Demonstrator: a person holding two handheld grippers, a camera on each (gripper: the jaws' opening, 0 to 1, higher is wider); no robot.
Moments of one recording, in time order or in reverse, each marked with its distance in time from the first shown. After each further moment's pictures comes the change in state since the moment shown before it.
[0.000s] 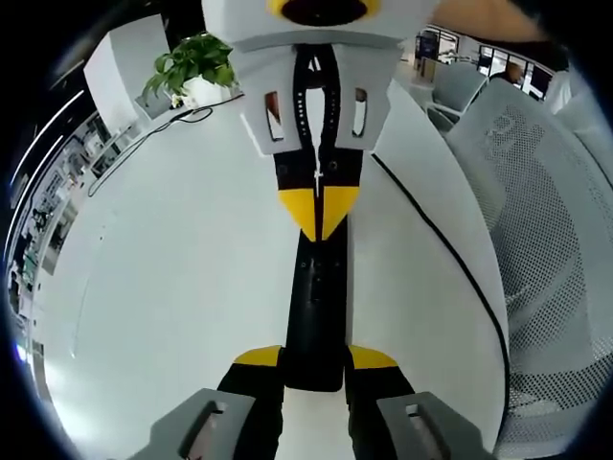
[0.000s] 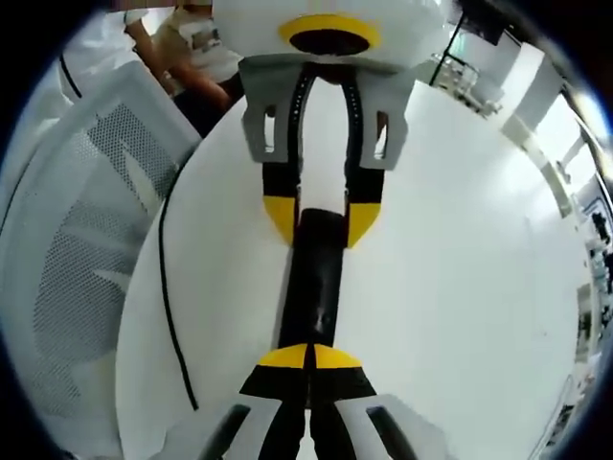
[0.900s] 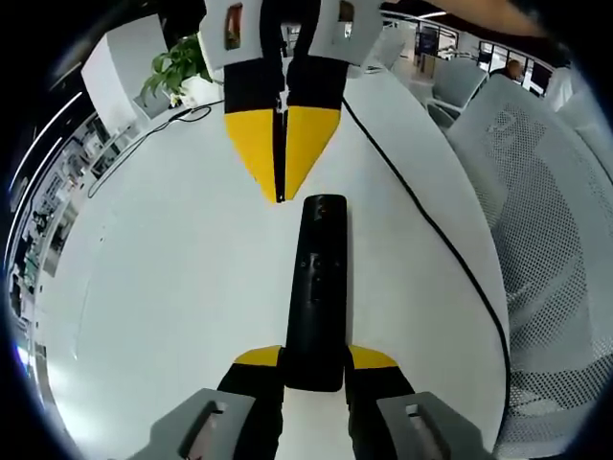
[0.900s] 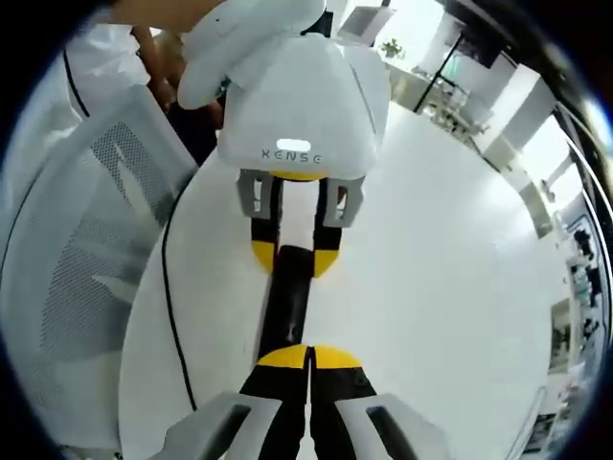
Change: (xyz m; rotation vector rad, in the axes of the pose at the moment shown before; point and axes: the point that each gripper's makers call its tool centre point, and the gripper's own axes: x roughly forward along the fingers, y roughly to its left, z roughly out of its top) left arm -0.001 -0.001 -0.001 0.009 0.016 0.008; right arm -0.044 -0.016 0.029 -0.064 -0.029 -0.098
